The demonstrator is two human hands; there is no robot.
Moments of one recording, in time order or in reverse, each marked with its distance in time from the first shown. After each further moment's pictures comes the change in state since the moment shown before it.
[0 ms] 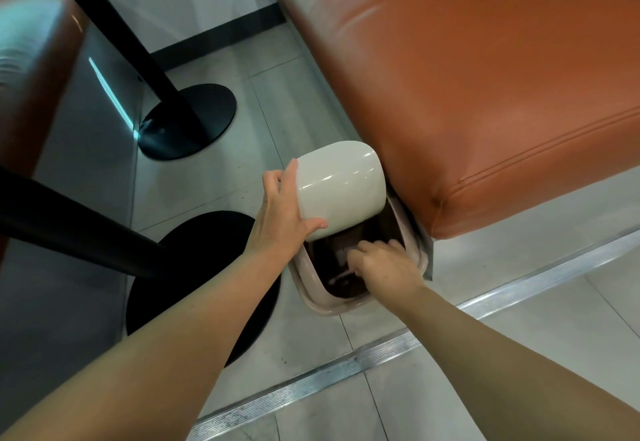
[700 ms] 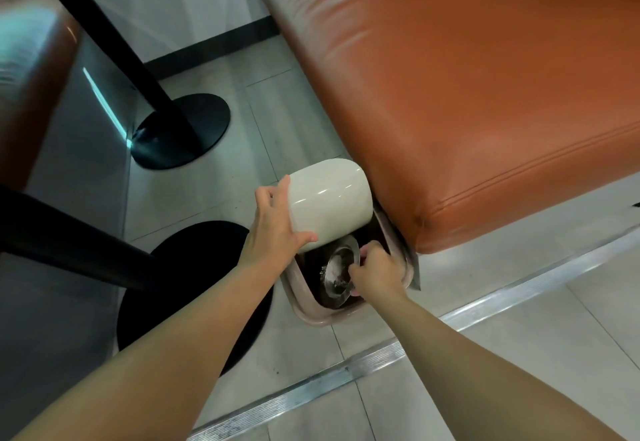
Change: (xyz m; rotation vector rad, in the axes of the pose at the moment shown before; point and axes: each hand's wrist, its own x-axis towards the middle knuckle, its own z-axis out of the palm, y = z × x) left_hand 0.001 0.004 -0.005 -0.007 -0.040 -0.061; right_hand 0.009 -0.013 -0.024 0.962 0.055 0.769
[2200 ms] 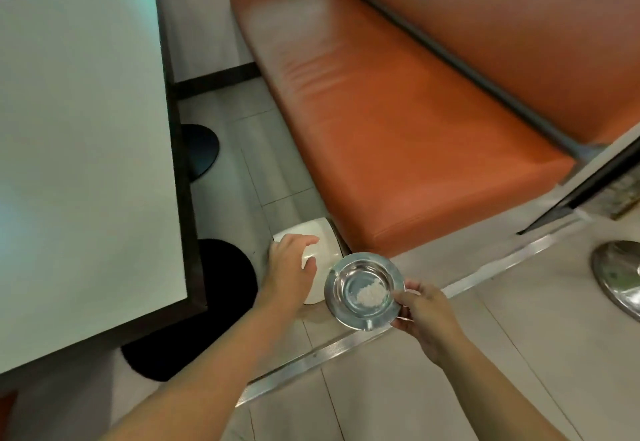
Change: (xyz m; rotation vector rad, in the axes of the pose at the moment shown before) left_hand -0.113 0.131 -0.112 -0.156 -0.090 0.012; right_hand -0.186 -0.032 -0.157 0.635 0.027 0.171
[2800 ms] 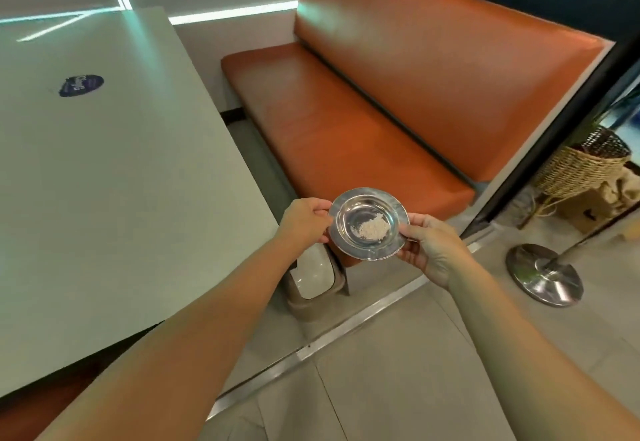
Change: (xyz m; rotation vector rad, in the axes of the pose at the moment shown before) left_hand -0.075 0.149 -0.197 -0.477 -0.252 -0.121; right_hand -0.226 -0.156 0.021 0.098 0.005 -0.225
